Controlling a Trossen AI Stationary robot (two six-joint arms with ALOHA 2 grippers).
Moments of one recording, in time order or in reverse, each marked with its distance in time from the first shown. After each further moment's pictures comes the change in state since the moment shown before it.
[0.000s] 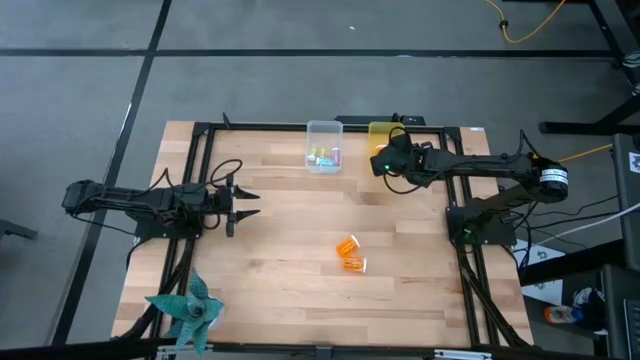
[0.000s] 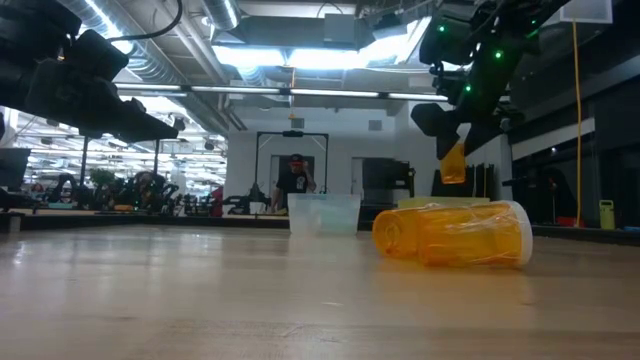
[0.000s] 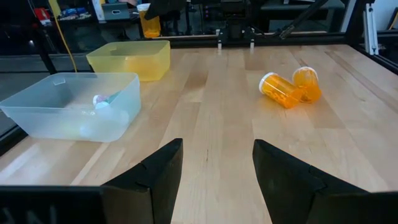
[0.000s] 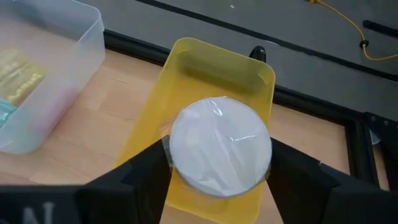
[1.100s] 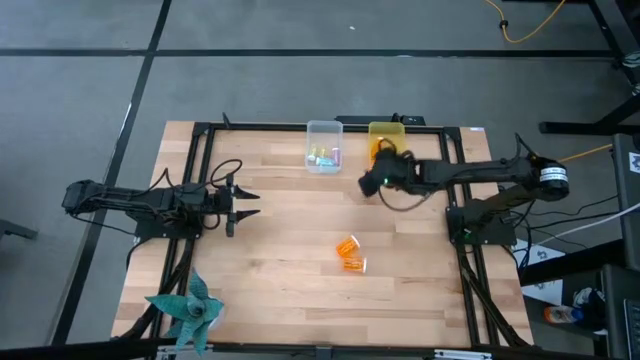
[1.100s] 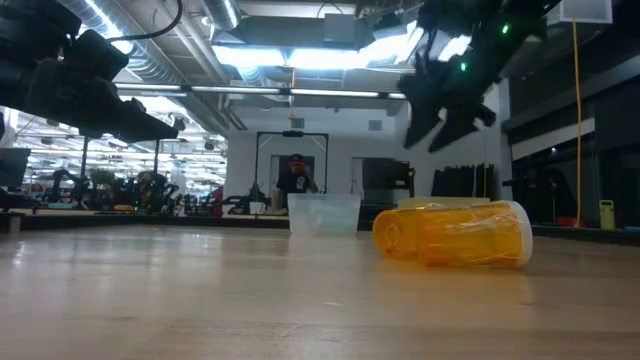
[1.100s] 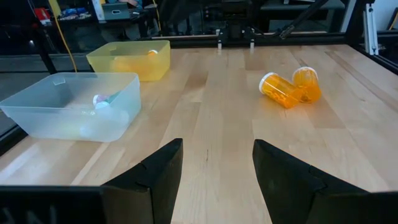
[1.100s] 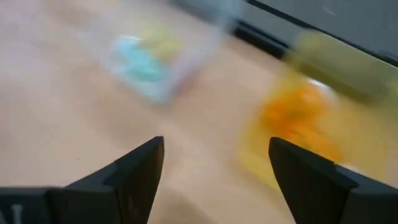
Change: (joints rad) left arm 0.000 0.000 0.000 0.000 0.000 -0.001; right arm 0.171 0.000 -0.001 0.171 -0.209 -0.146
